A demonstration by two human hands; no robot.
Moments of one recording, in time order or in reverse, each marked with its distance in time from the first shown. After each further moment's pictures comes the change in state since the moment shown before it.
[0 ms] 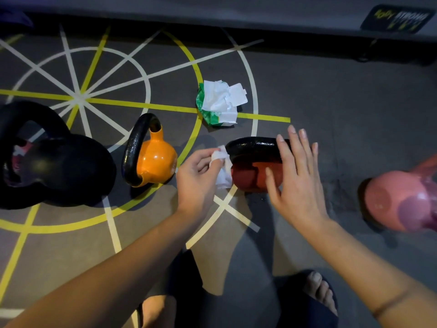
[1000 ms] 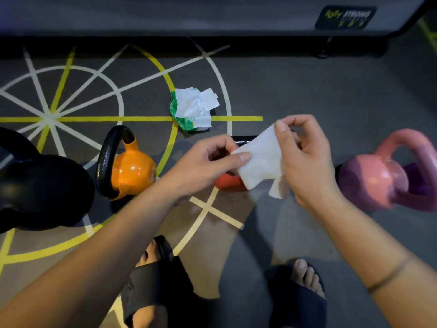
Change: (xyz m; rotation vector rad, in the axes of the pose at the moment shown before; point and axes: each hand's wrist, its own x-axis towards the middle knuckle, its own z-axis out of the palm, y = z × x) left_hand 0.004 0.072 0.024 0.194 -0.850 0.066; right_hand 0.031 -0.010 -0.075 0.936 0.169 0.595
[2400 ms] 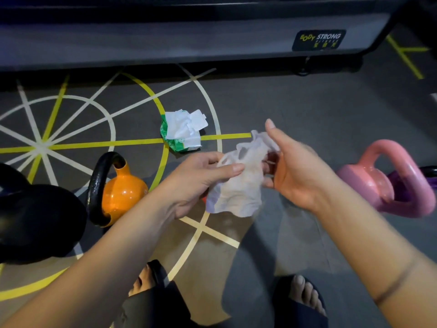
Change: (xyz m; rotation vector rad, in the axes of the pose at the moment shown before) left_hand 0.018 0.021 0.010 -0.275 0.029 -0.252; right_hand 0.025 -0.035 -0.015 0.371 -0.291 0.602
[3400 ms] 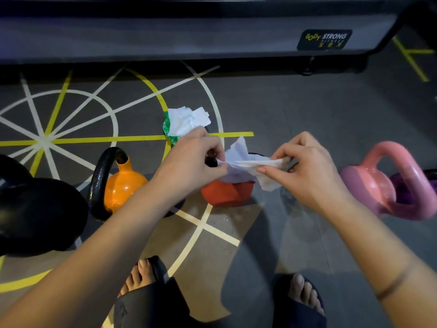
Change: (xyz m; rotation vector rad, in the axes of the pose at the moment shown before) left_hand 0.006 0.015 -0.019 1.101 0.282 0.401; right_hand 0.004 0.022 -0.042 -1.182 0.309 -0.594
